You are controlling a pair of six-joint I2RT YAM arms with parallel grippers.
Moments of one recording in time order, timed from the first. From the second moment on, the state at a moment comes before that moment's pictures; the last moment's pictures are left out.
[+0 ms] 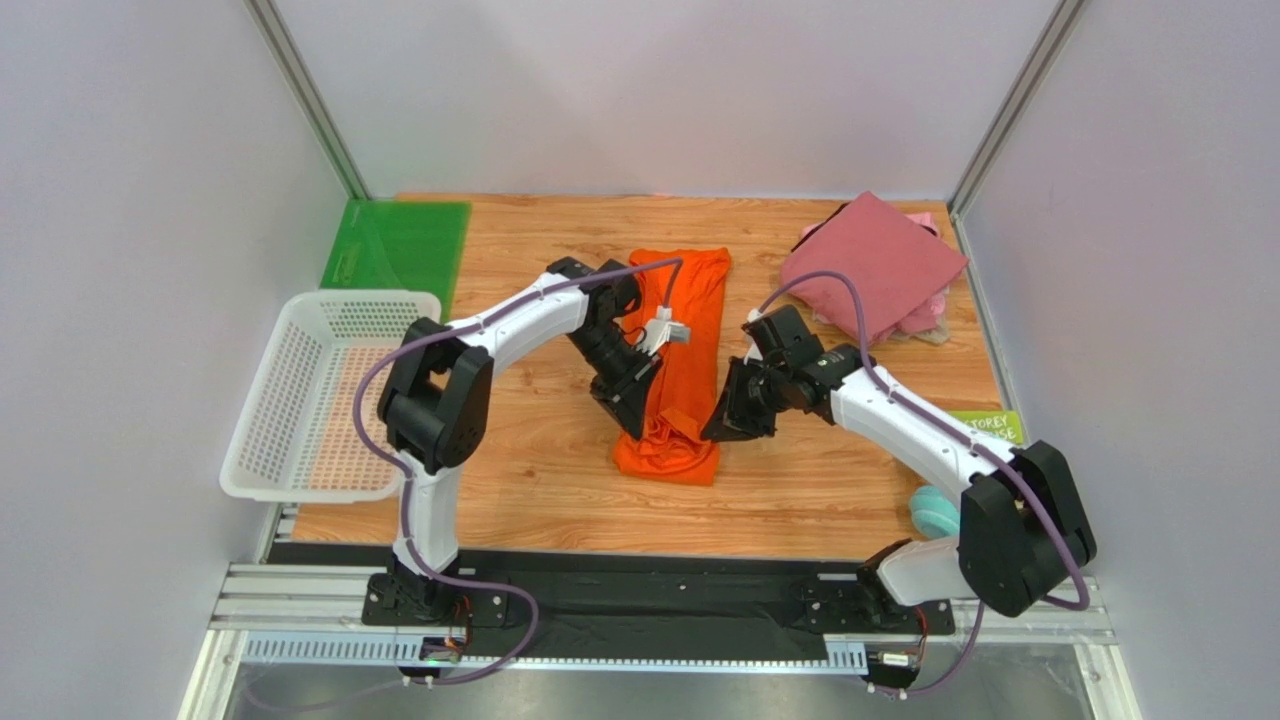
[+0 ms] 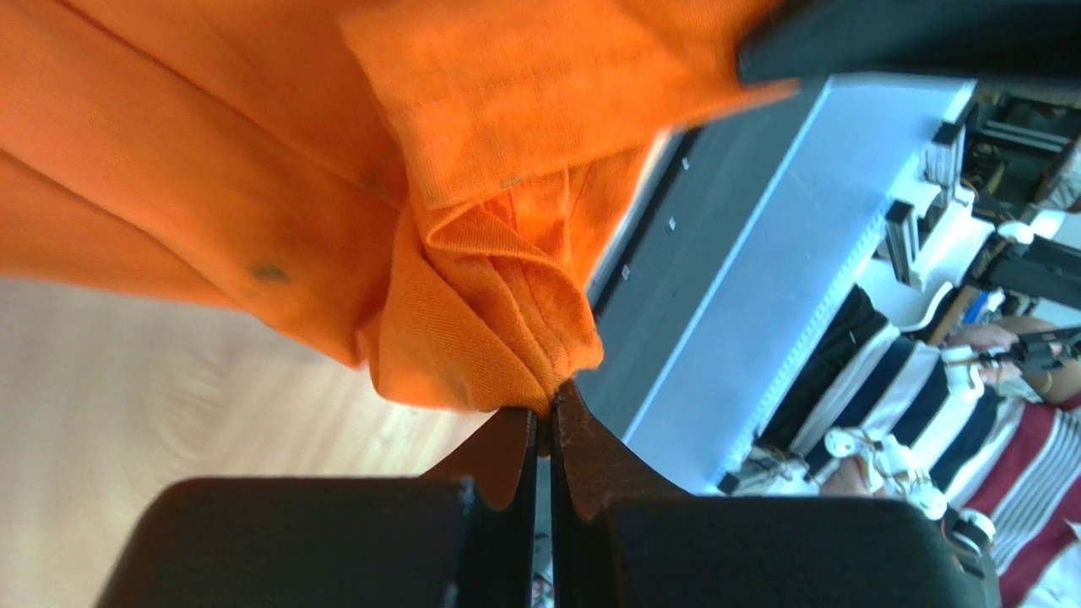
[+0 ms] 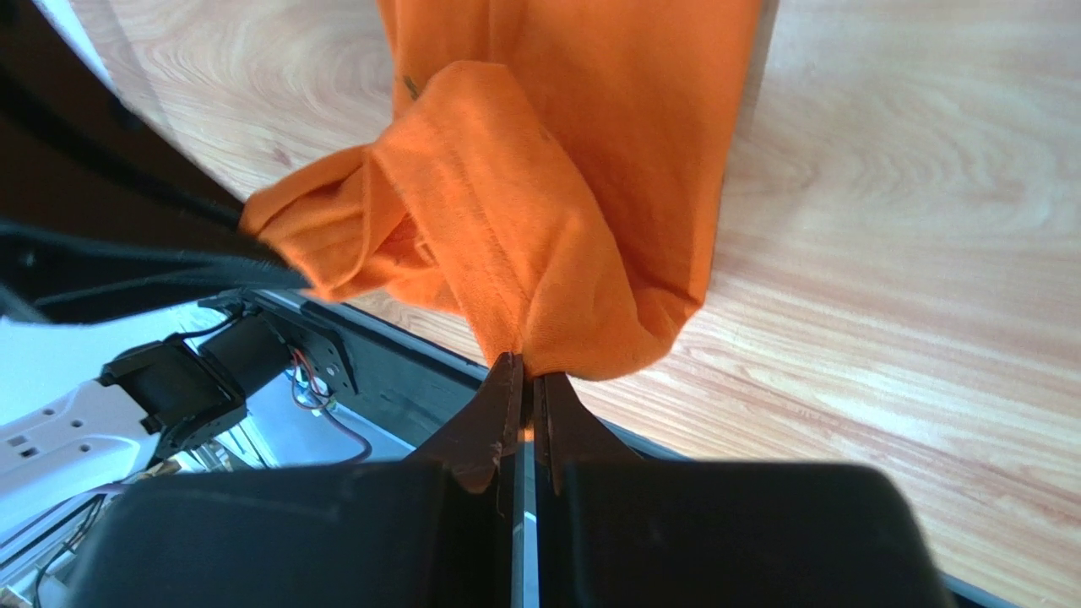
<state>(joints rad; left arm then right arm) -0.60 1.99 1.56 -1.18 0.78 0.26 0.54 1.37 0.92 -0.60 -0.36 0.79</state>
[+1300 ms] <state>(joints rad) -0.43 2.44 2.15 -1.23 0.64 0.21 0.29 2.06 1.45 -0.57 -0.47 0.59</state>
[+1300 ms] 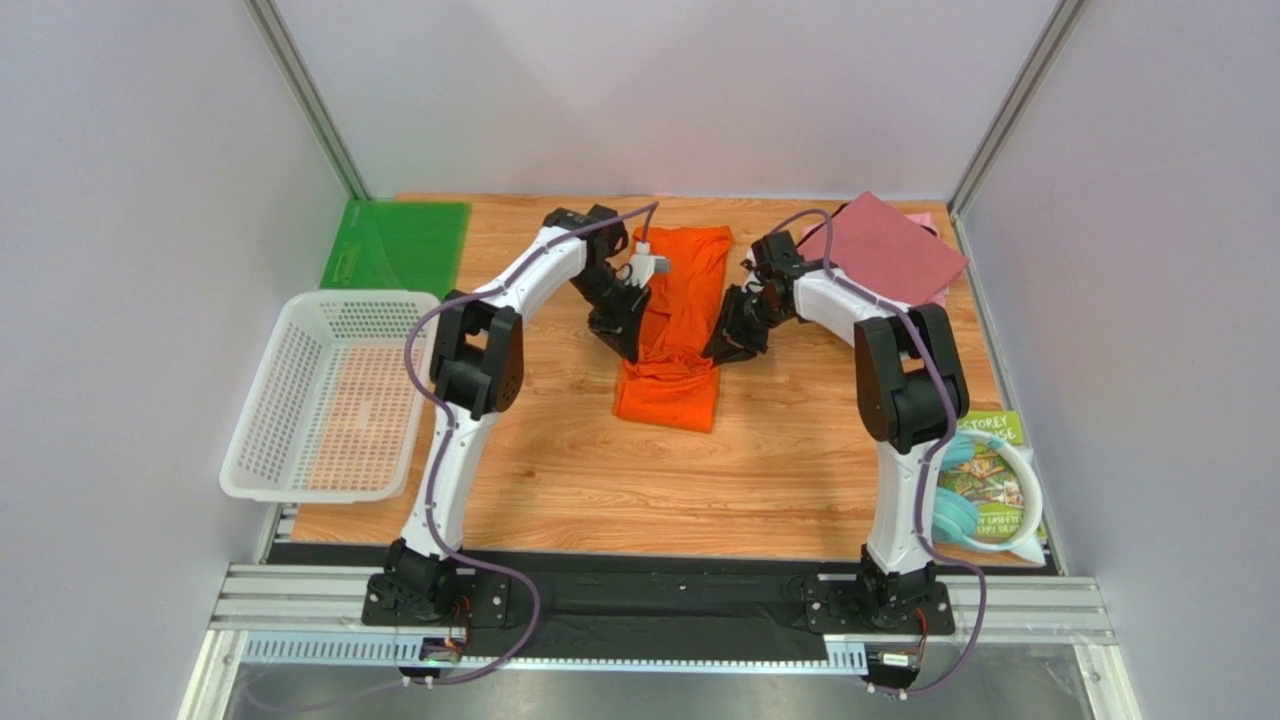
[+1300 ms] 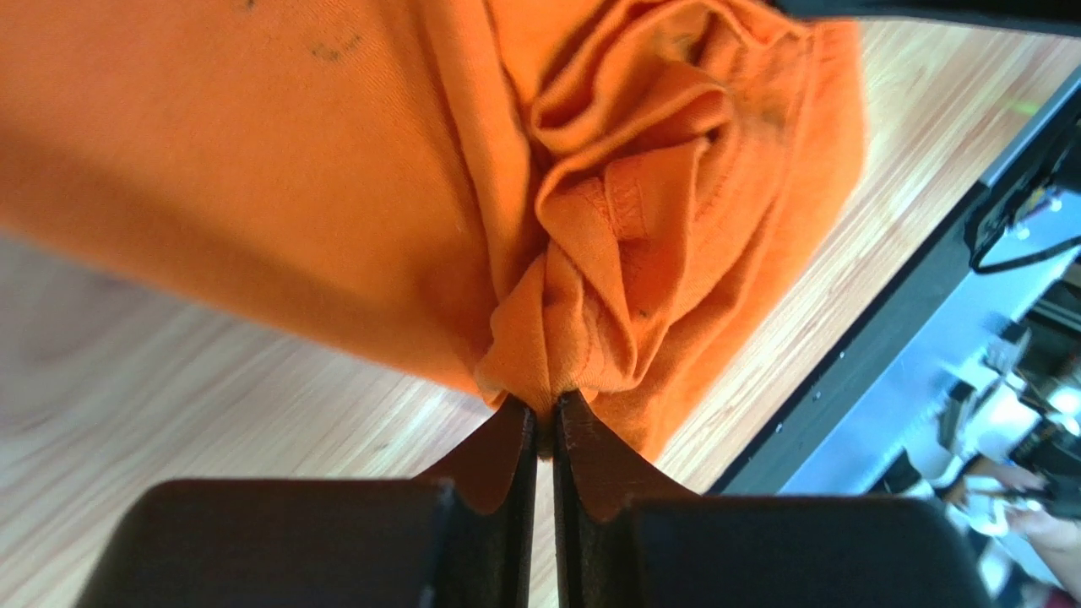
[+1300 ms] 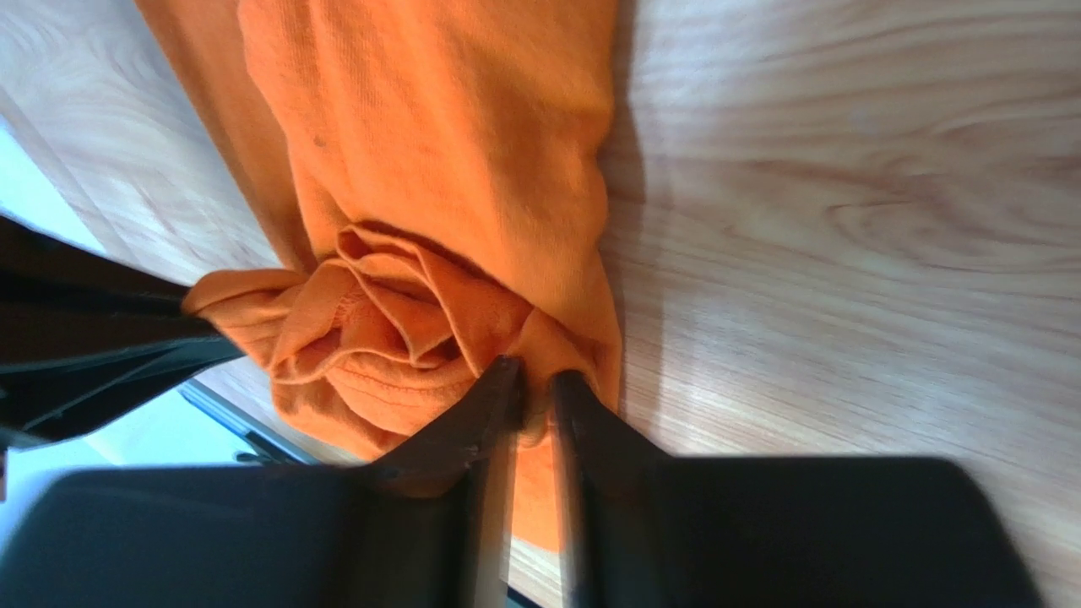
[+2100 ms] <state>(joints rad) -0.51 1.97 1.69 -1.19 0.65 0.27 0.40 1.82 1.47 -0.72 -0.34 0.41</state>
